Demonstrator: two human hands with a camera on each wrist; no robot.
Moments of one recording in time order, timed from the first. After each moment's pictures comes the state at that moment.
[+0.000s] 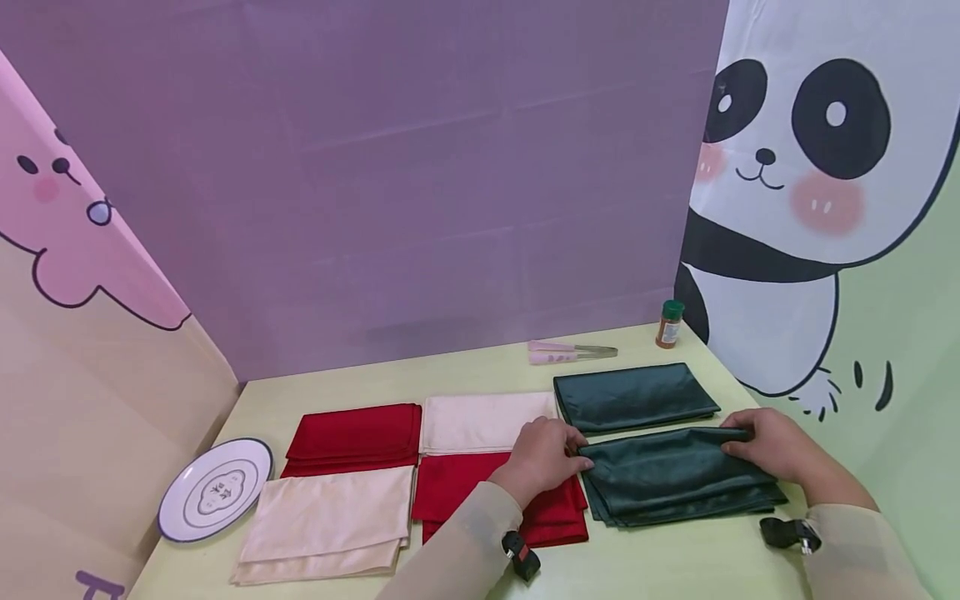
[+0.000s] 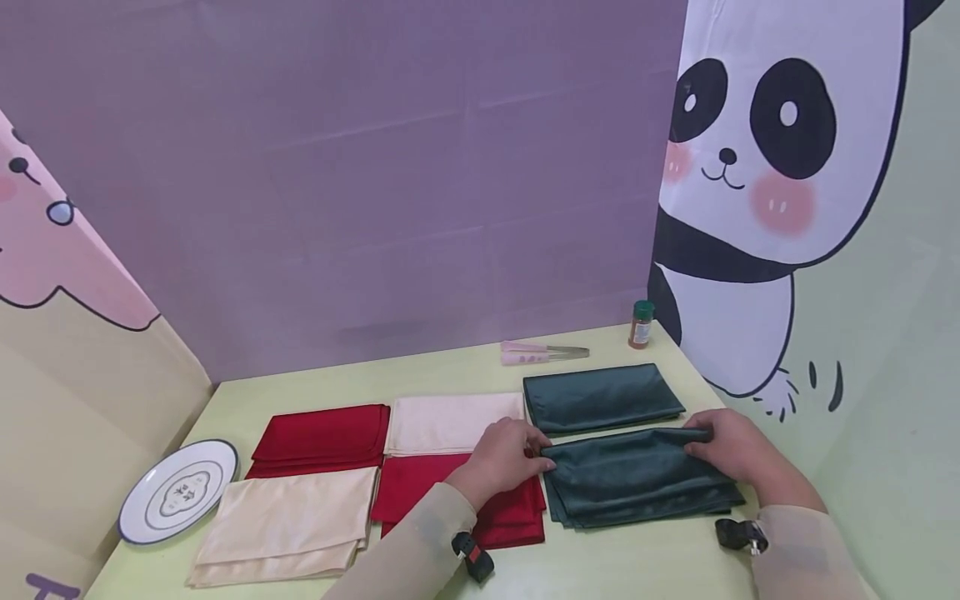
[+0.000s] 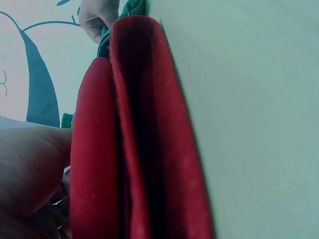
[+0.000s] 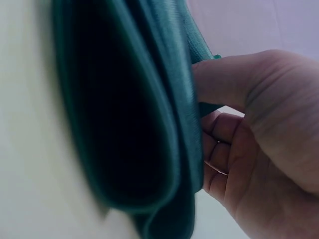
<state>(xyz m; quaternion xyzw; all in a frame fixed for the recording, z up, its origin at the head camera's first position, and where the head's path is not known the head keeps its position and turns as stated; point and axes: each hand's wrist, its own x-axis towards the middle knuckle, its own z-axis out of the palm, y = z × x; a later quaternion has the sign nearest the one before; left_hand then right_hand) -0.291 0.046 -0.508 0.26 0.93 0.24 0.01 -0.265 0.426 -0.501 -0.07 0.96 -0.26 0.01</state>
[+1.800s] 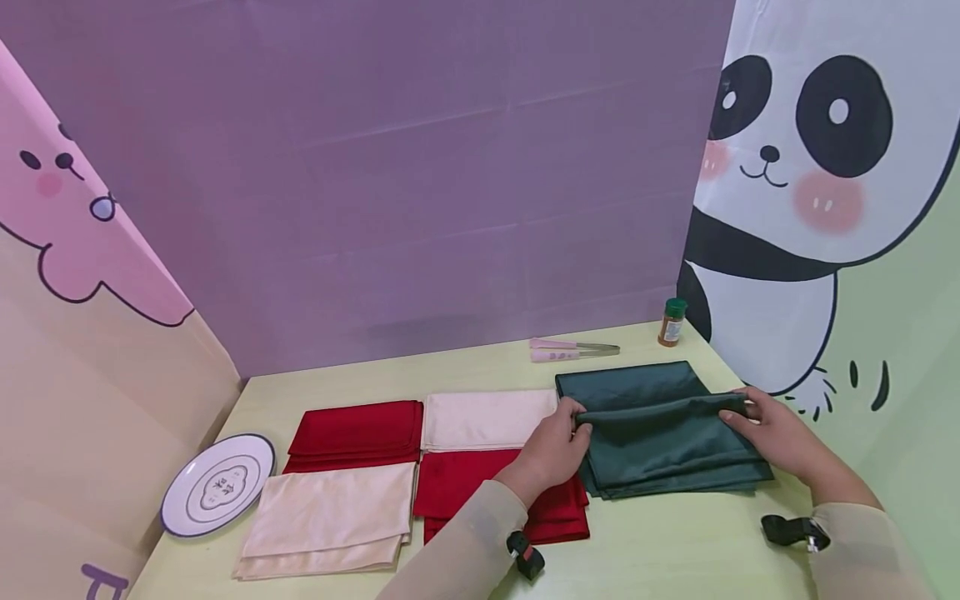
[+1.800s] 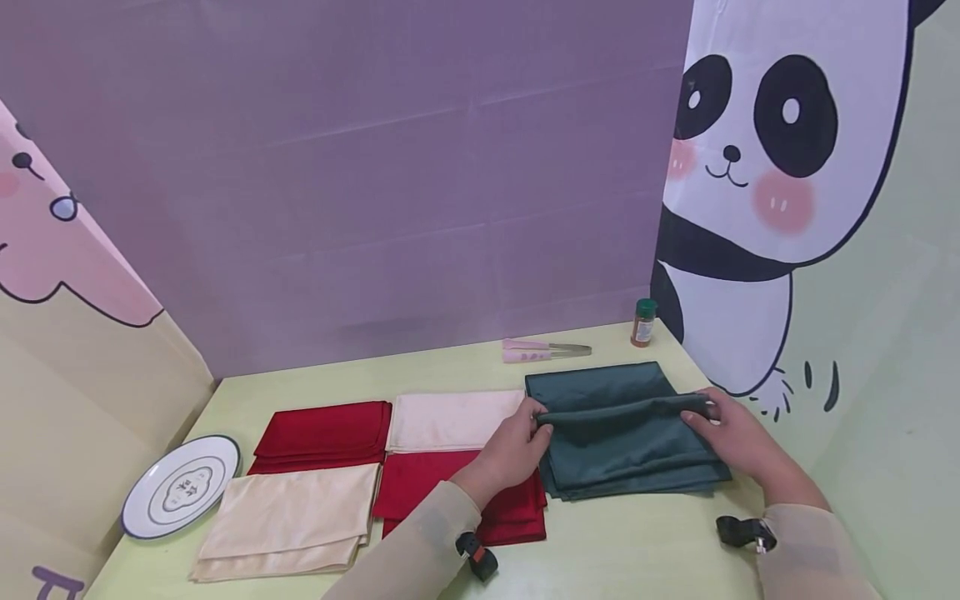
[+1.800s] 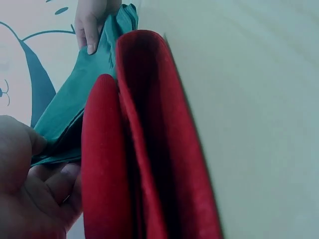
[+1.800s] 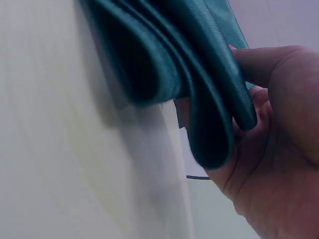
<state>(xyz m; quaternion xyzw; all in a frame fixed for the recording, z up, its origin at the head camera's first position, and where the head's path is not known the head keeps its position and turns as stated) -0.286 0.052 -0.502 0.24 0.86 0.44 0.06 -0.263 0.425 -0.503 -0.03 0.93 -0.36 -0.01</state>
